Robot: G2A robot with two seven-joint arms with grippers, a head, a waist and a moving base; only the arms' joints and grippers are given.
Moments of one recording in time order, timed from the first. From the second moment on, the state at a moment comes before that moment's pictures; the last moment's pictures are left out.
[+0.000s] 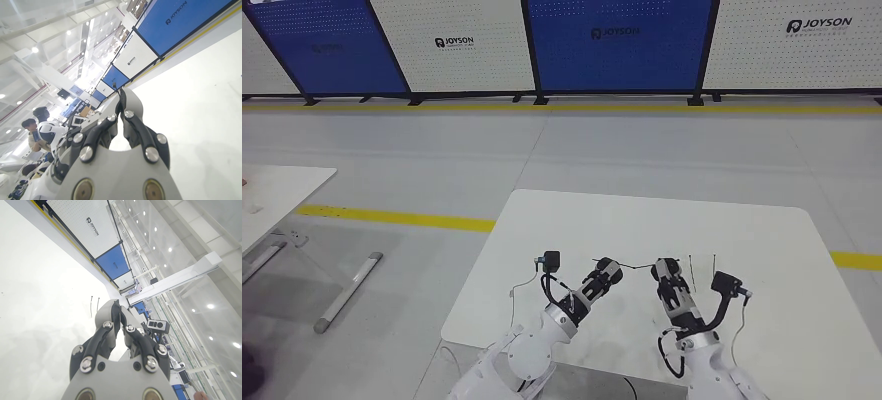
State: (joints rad) left arm 1.57 -1.23 -1.07 -1.78 0.09 -0.13 -0.01; right arm -1.54 -1.23 1.00 -1.78 -0.44 -0.01 -0.19
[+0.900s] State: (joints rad) left arm 1.57 -1.23 -1.07 -1.78 0.09 -0.13 -0.01; right arm -1.55 -1.25 1.02 -1.78 -0.46 0.00 -0.16
